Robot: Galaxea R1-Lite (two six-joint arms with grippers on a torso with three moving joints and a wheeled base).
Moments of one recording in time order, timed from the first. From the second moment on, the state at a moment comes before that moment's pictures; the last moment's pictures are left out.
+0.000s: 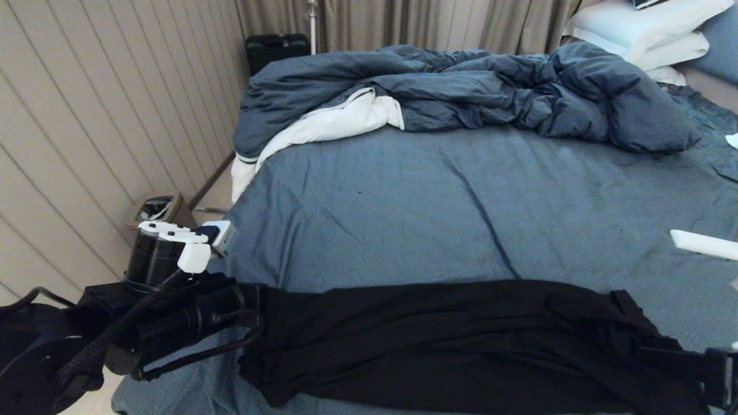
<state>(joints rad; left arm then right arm) -0.53 1.63 -0.58 -0.48 0.11 -0.30 -0.41 1.11 -0.47 0.10 0.62 -0.15</state>
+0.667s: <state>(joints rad) -0.53 1.63 -0.58 -0.48 0.11 -0.30 -0.41 1.19 -0.64 0.22 0.61 -0.10</state>
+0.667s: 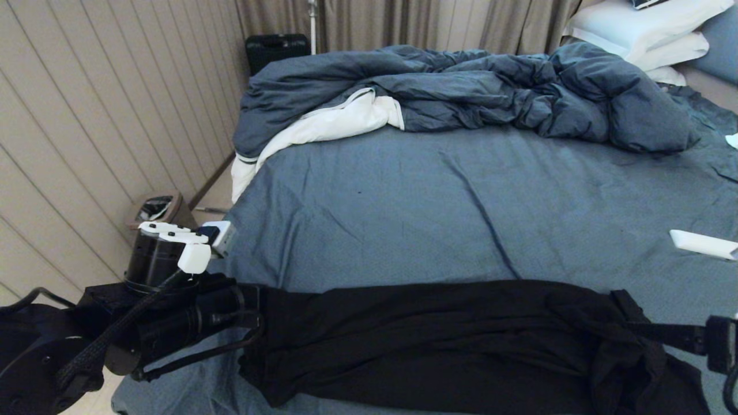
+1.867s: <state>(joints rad) -0.56 1.63 -0.57 -0.48 0.11 -0.33 -0.34 1.54 -0.76 0.22 0.48 -0.08</state>
